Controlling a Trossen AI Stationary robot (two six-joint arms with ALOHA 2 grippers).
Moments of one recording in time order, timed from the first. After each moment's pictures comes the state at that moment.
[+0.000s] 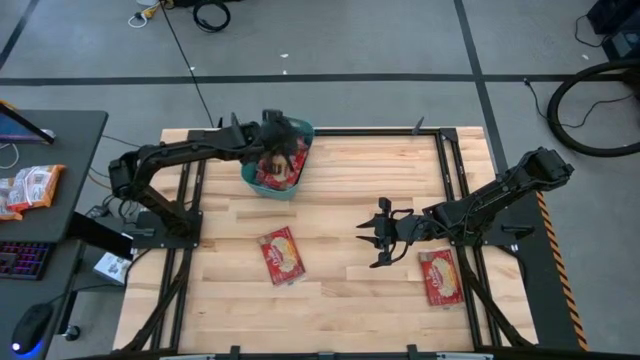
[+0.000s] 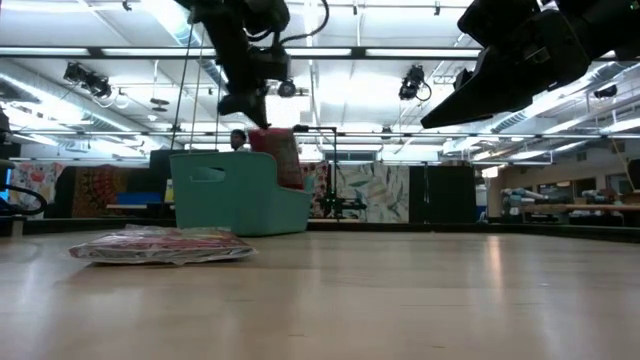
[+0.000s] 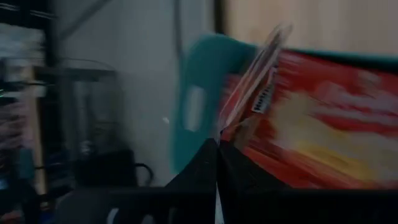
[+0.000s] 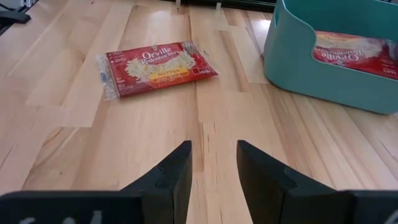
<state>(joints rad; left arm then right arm) 0.39 1.55 1.29 -0.62 -0.54 0.73 0.33 1.26 0.51 0.22 0.42 0.09</state>
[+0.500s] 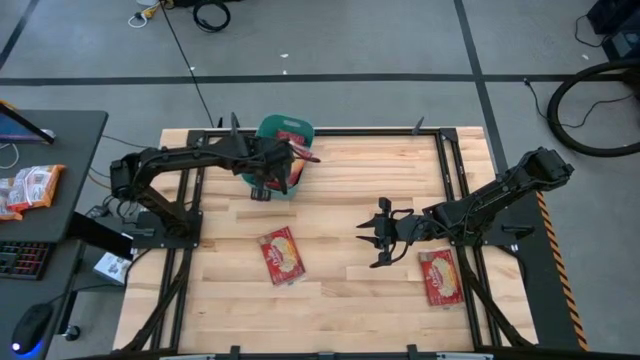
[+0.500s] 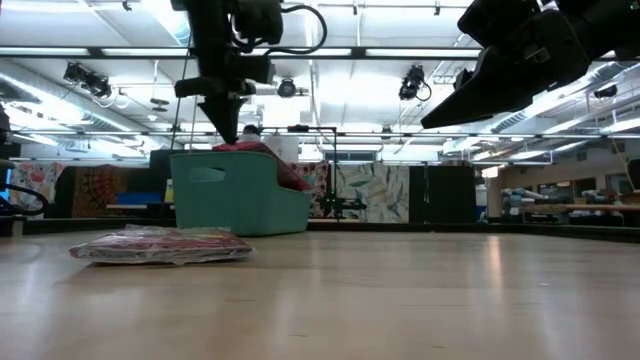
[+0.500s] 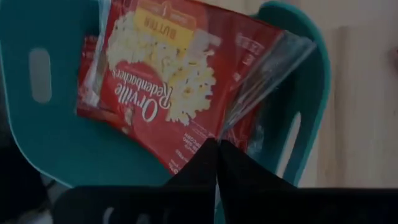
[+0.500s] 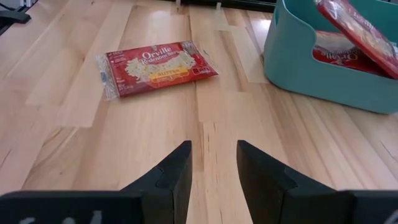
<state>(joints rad) 0.29 1.55 1.29 -1.00 -0.31 0.45 0.33 1.26 0.51 0.22 0.42 0.08</state>
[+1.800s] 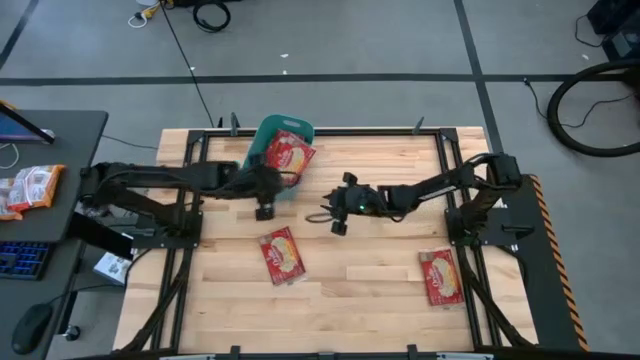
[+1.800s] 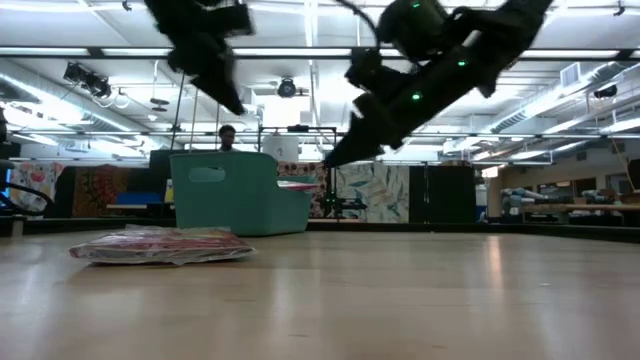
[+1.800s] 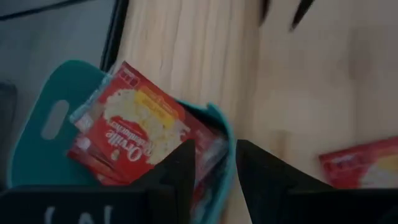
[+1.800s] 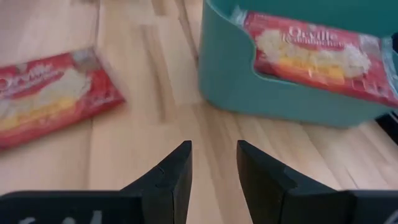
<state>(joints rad) 0.08 1.28 1.02 -0.64 -0.36 0.18 -0.01 1.68 0.84 0.30 0.31 -0.02</state>
